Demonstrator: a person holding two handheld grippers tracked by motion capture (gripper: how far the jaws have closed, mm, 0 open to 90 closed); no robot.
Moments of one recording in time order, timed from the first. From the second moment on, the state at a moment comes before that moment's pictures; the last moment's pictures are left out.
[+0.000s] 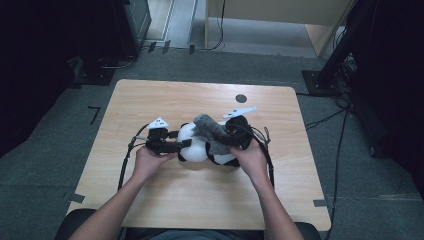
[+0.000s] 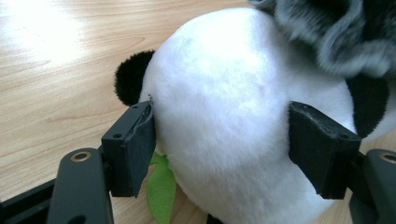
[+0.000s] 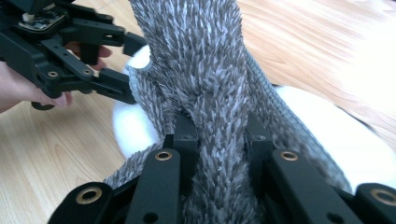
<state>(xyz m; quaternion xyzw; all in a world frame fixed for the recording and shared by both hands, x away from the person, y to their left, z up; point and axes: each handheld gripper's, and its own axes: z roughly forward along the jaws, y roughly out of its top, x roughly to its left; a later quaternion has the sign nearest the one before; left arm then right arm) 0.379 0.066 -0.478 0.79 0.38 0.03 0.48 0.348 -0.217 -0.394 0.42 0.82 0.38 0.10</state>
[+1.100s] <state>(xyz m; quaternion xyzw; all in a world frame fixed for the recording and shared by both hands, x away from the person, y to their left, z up) 0.385 0.068 -0.483 0.78 0.39 0.01 0.50 0.333 -0.229 -0.352 0.41 0.79 0.44 0.12</state>
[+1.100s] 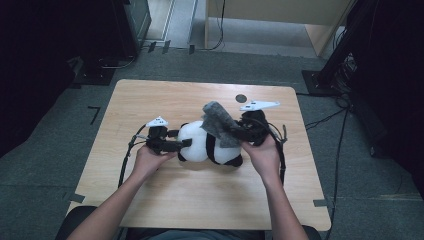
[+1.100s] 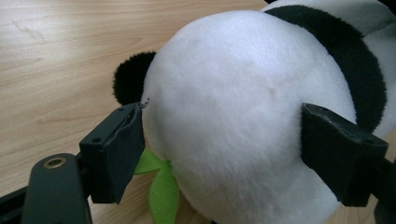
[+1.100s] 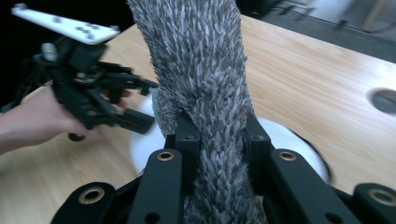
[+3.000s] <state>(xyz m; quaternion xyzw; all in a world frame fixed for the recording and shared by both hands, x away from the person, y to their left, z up) 0.379 0.061 -0.480 0.79 0.38 0.03 0.49 0.333 -0.294 -0.404 0.51 0.74 0.41 0.15</state>
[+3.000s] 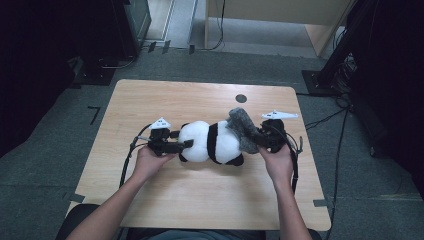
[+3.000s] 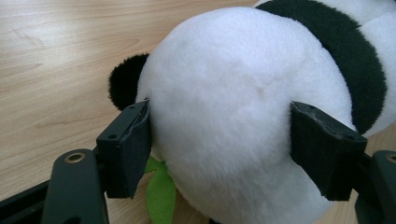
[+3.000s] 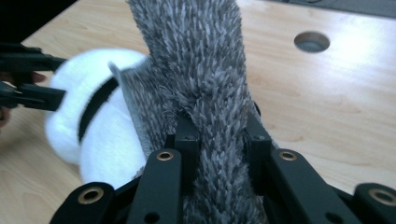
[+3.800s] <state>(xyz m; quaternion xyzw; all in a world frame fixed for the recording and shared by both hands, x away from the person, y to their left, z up) 0.382 0.059 -0.478 0.79 0.38 0.01 0.48 0.349 -0.306 -0.452 0.56 0.72 0.41 0.11</state>
